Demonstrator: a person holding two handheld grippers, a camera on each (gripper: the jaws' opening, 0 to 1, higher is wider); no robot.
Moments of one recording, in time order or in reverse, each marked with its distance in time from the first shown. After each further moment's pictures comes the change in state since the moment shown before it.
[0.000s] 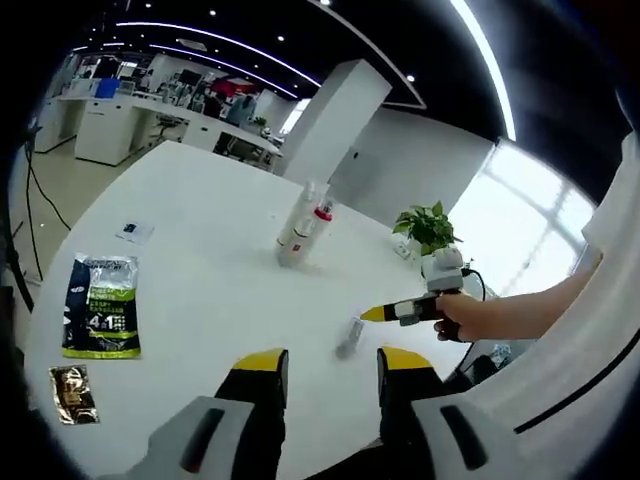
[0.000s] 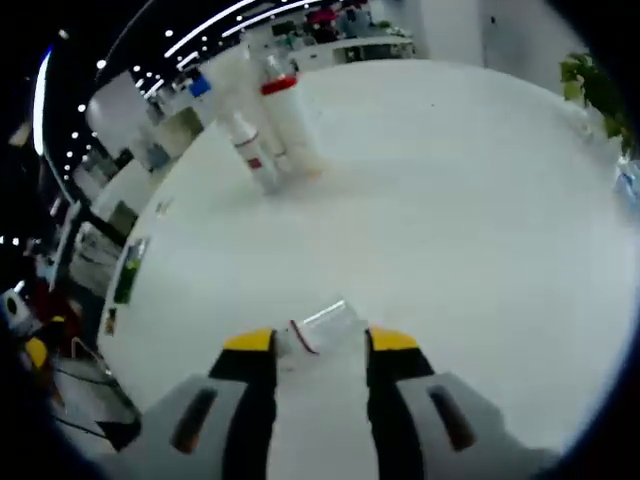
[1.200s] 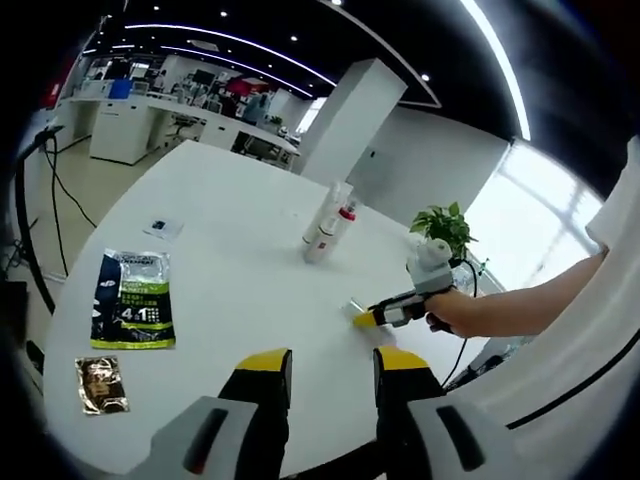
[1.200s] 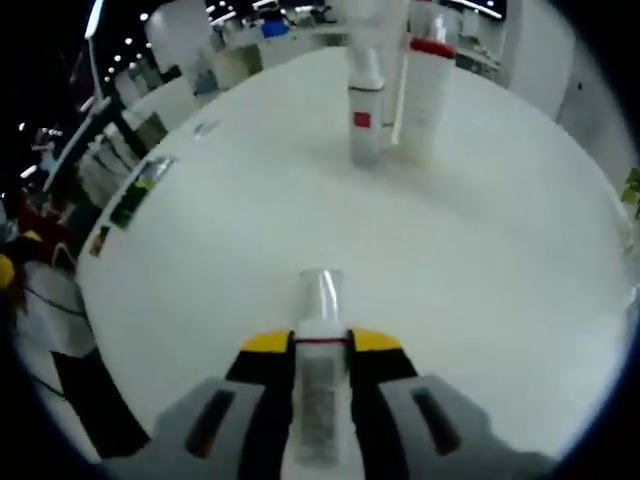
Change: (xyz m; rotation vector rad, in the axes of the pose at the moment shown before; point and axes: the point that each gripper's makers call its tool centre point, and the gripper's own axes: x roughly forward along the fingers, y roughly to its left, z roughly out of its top) left arm -0.021 0.022 -0.004 -0.014 0.016 0.070; right arm 0.033 0.050 0.008 -0.399 0.061 0.061
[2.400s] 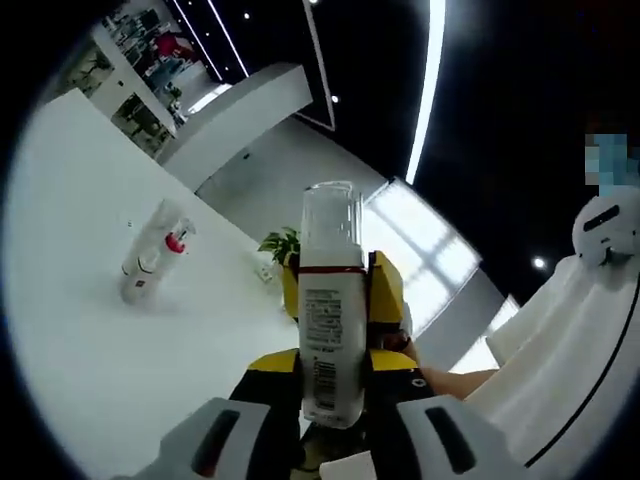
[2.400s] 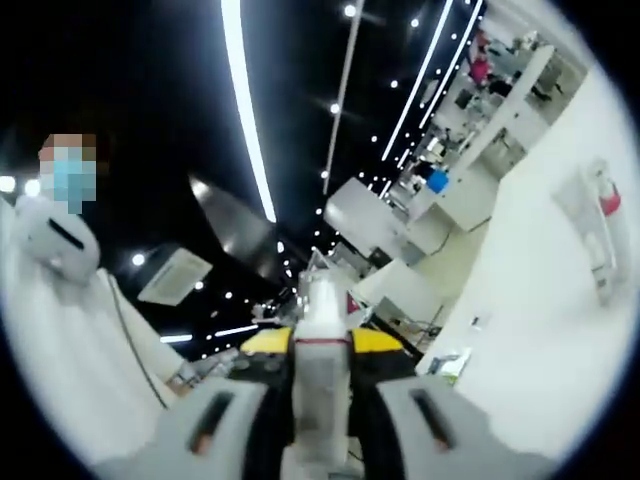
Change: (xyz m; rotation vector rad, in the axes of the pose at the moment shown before) left arm 0.035 -0.139 0.096 -0.102 -0.017 -0.692; right arm -0.206 0.180 0.168 0.284 -0.723 1.043
